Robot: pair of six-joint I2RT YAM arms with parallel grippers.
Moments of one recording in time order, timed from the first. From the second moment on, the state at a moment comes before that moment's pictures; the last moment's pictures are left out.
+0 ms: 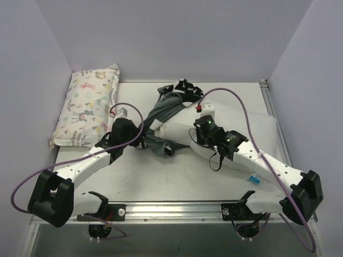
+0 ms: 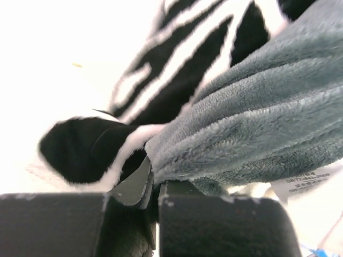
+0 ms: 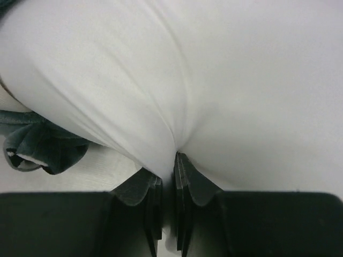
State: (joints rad) left arm -0.46 1.26 0.67 -0.01 -0.10 -0.86; right arm 0.76 1.28 0.98 -0.47 0.44 0.33
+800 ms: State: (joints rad) left arm -0.29 1.31 0.68 -0.14 -0.19 -0.83; right arm 0.47 0.99 0.99 -0.67 0.21 0.37
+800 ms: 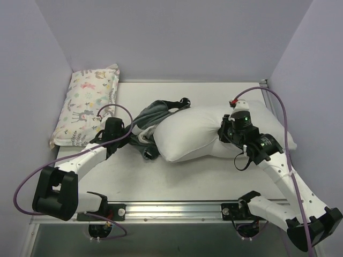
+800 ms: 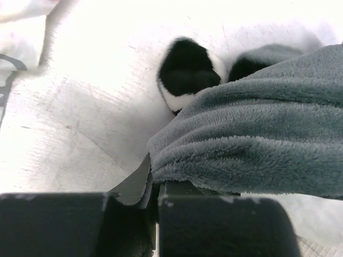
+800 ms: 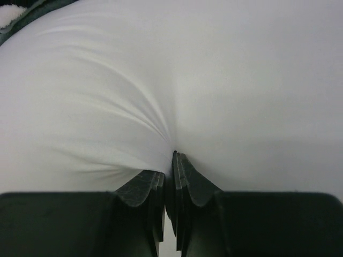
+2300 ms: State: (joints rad) left arm -0.34 1.12 0.69 -0.23 -0.18 -0.79; right arm 0.50 1.15 1.02 -0.35 0.36 0.37
